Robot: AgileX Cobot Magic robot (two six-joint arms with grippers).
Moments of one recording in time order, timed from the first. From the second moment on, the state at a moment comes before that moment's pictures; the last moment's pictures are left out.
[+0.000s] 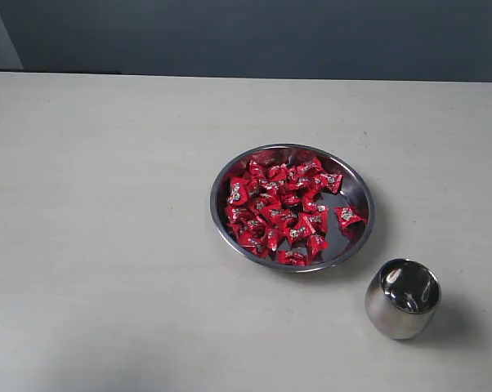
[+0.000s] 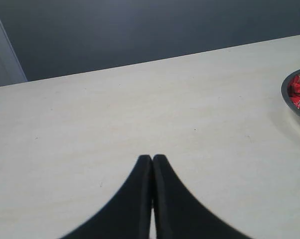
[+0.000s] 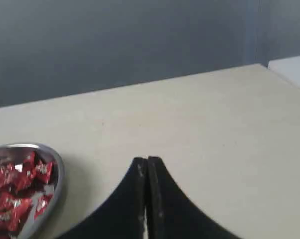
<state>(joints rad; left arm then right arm) -0.06 0.00 0.00 0.13 0.31 -0.05 -0.12 0.00 0.00 0.16 0.27 0.00</state>
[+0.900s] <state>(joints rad) -0.06 0.00 0.00 0.13 0.31 -0.05 -0.12 0.00 -0.03 0.62 0.05 0.06</state>
